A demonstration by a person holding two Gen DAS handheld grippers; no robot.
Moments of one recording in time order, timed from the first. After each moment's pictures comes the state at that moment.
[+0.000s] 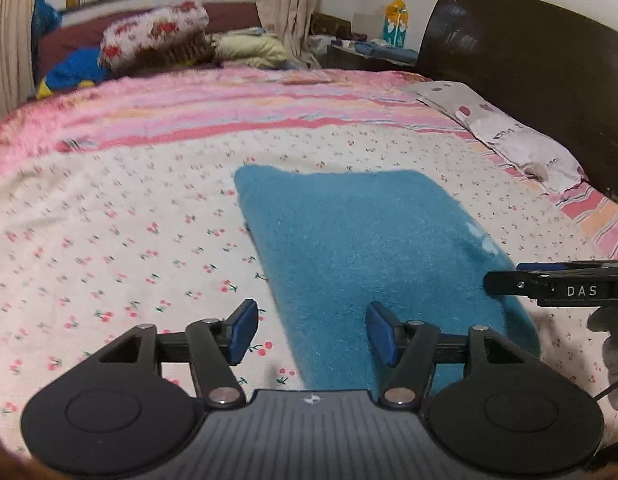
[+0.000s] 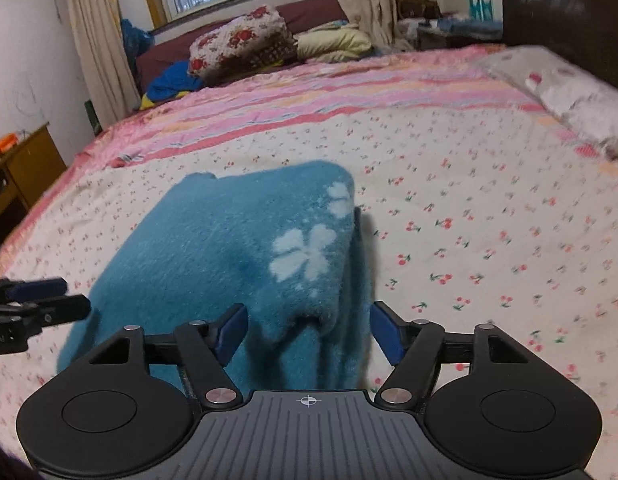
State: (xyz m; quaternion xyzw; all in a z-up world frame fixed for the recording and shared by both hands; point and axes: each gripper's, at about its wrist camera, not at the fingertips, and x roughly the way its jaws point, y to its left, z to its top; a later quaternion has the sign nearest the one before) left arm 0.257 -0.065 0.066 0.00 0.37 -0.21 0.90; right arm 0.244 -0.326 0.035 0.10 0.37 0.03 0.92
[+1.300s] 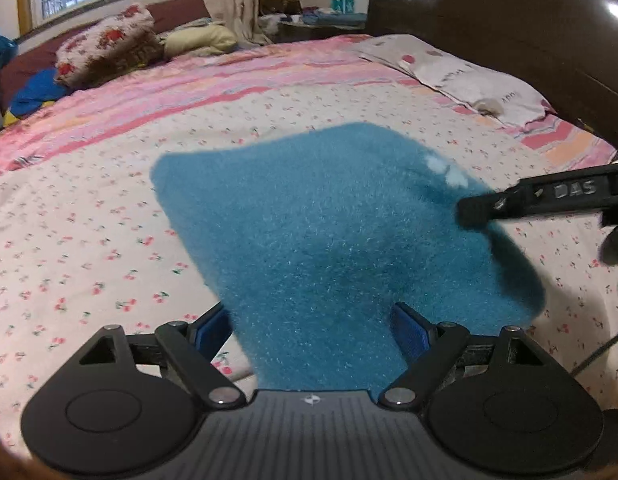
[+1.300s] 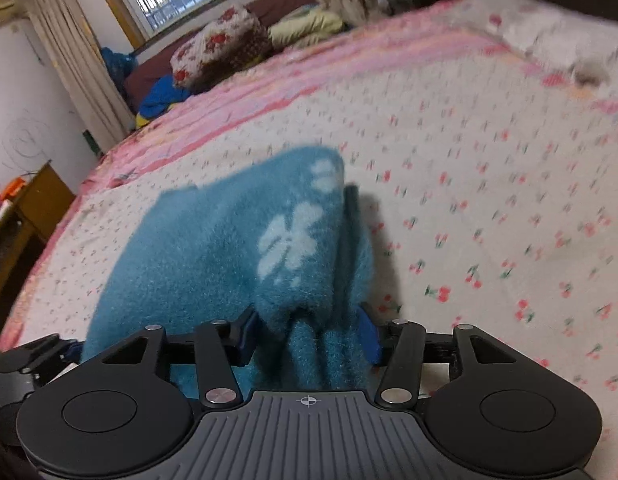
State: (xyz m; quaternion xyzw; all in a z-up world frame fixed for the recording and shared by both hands) left arm 0.186 -0.176 0.054 0.08 0.38 -0.23 0.89; right arm 0.187 -0.387 0.051 0.15 0.36 0.02 0.92
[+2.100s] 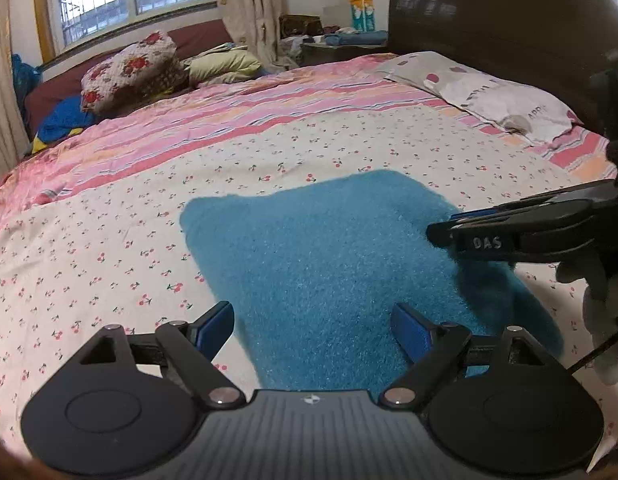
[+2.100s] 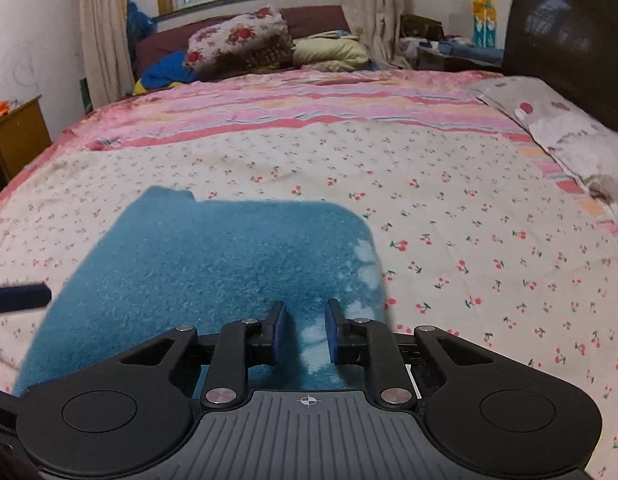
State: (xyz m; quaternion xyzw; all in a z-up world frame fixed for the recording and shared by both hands) left arm 0.205 -0.191 0.068 0.10 0.35 -0.19 0.91; right arm 0.238 -0.351 0.035 0.03 0.36 0.01 0.93
